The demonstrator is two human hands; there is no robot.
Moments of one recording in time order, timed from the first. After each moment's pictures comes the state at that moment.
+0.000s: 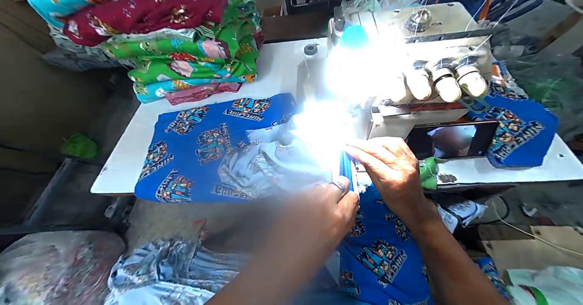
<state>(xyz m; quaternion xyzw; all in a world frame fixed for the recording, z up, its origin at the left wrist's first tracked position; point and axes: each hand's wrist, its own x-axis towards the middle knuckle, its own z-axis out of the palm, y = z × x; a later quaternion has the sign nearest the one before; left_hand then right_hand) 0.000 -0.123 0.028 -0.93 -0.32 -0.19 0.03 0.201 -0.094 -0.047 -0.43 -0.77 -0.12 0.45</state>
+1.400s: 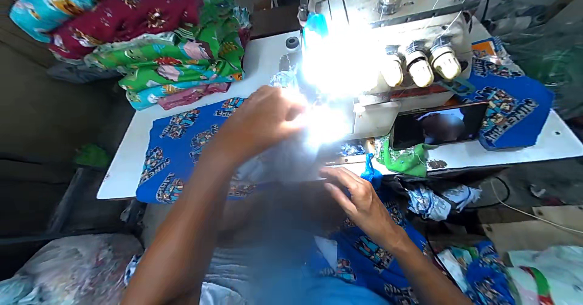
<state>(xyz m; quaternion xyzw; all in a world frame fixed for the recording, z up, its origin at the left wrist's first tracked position) -0.007 0.005 0.082 -0.94 -0.32 -0.09 -0.11 0.165 -0.141 -0.085 -0.48 -0.68 0.29 0.47</state>
